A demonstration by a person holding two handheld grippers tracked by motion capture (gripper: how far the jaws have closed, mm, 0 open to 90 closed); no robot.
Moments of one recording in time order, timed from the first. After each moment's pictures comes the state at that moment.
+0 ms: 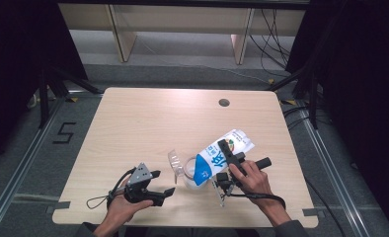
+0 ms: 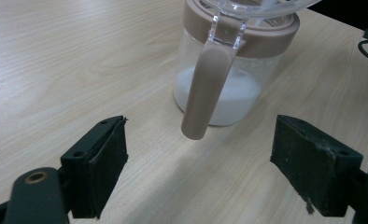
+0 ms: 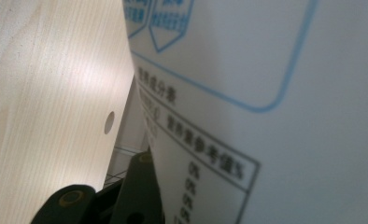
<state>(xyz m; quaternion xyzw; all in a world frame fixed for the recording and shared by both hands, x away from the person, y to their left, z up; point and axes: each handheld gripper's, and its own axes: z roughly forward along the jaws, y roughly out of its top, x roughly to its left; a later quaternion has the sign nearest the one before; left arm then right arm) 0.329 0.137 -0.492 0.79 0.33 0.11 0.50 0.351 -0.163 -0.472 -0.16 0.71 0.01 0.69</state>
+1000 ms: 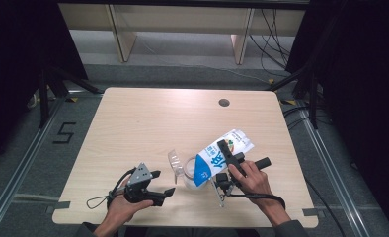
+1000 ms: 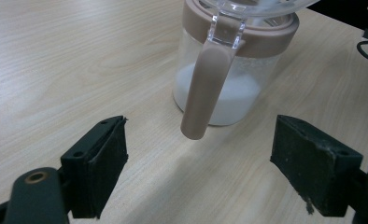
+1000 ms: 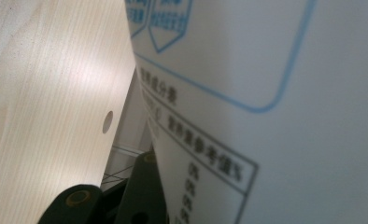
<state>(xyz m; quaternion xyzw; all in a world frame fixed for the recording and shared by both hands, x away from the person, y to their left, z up) 0.328 0.137 -0.492 0.79 0.33 0.11 0.50 0.354 -0.158 -0.465 -0.22 0.68 0.01 0.70</state>
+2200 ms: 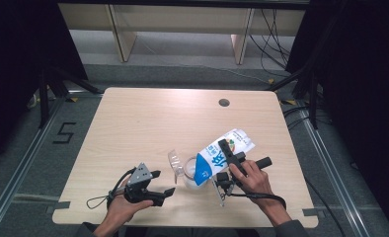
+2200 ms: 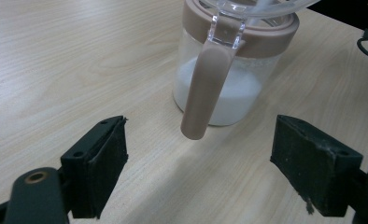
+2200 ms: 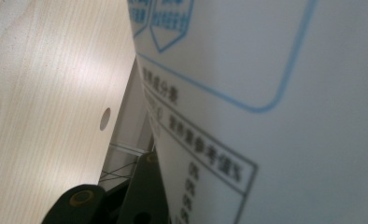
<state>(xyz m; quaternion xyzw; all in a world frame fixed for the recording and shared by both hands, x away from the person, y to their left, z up) 0.328 0.137 -0.492 0.80 0.33 0.11 0.49 0.351 -0.163 -0.470 -0.17 0.70 0.00 0.69</state>
